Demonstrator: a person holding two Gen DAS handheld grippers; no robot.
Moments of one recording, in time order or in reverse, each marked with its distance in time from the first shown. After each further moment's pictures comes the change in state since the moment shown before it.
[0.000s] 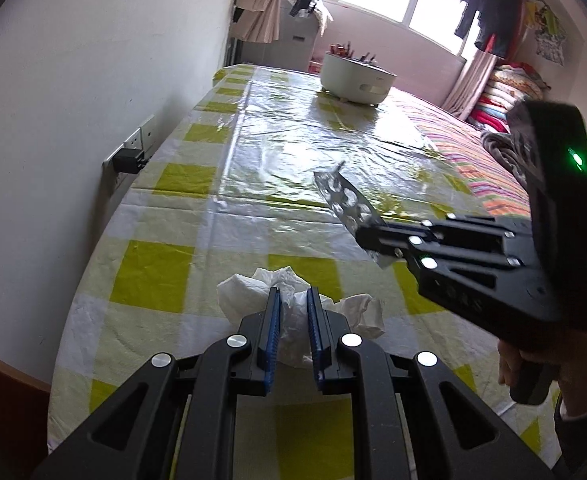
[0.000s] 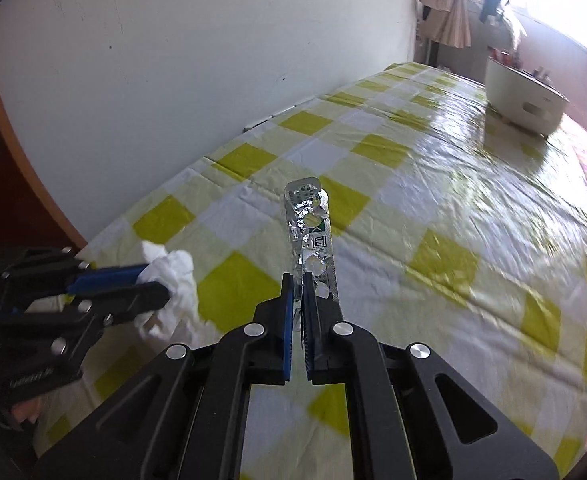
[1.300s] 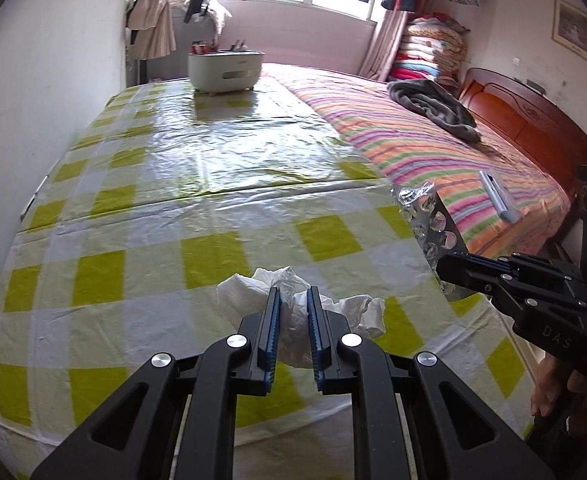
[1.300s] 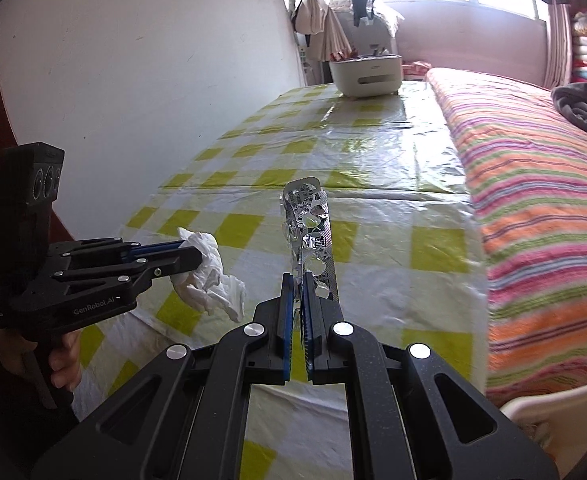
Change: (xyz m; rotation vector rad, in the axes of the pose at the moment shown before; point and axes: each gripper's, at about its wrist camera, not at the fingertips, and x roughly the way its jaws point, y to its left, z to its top) left arm -0.010 -0.156 -0.034 0.253 0.029 -0.166; right arm -0.185 -0.072 -0.161 0.325 -0.194 -0.135
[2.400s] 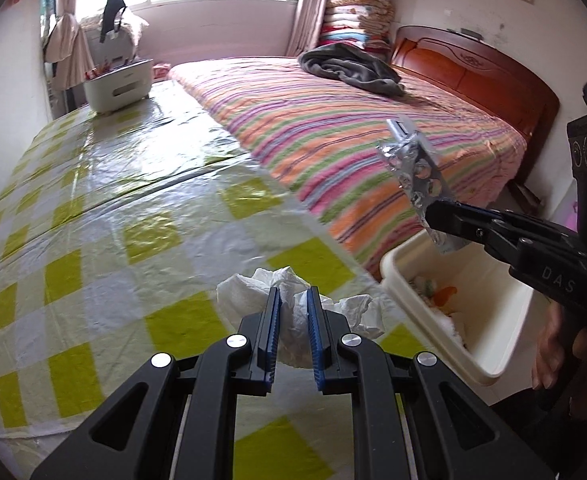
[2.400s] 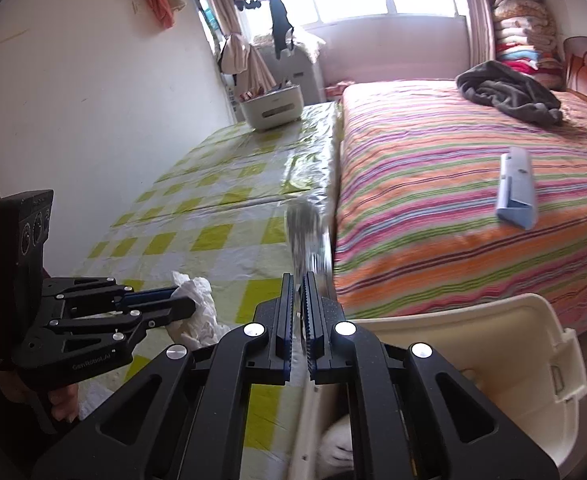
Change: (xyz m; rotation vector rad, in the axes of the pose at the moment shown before) left arm 0.017 -0.146 -0.015 0.203 0.047 -0.126; right arm -0.115 -0.088 -0.056 0.162 -0.130 -0.164
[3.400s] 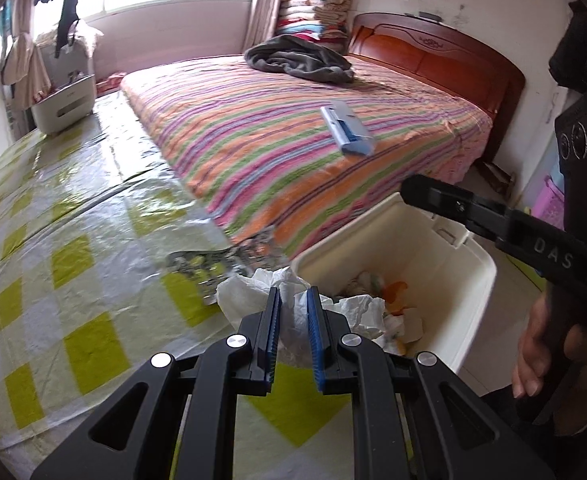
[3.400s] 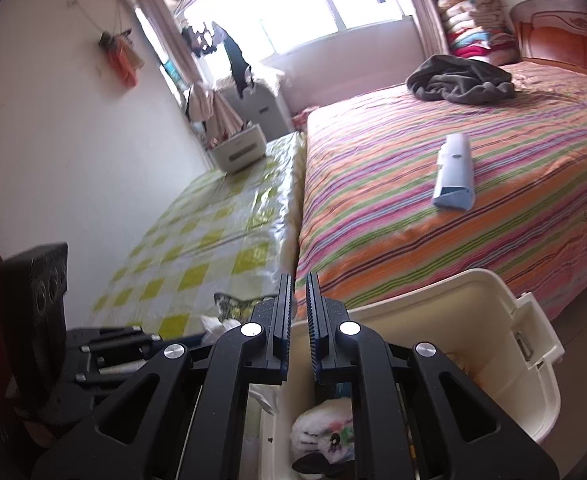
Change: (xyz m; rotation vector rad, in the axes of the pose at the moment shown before) left arm 0.016 -0.070 0.008 0.095 0.019 -0.103; right arm -0.044 -0.049 -0.013 0.189 -0.124 -0.019
